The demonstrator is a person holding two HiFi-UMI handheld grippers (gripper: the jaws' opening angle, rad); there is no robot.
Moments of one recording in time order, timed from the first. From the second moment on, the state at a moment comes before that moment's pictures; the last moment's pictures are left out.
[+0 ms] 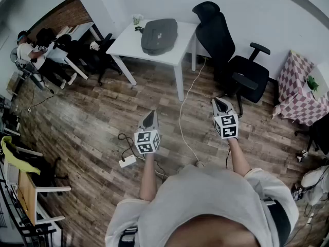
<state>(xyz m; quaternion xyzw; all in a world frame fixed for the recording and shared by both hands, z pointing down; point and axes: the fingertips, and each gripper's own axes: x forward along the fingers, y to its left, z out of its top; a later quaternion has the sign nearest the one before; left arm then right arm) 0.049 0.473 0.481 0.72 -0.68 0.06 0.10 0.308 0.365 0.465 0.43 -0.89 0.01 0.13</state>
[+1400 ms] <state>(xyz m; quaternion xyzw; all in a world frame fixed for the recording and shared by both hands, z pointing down) 0.071 0.390 0.509 0.71 -0.69 0.08 0.10 0.295 0.276 0.495 0.38 -0.91 0.00 0.14</state>
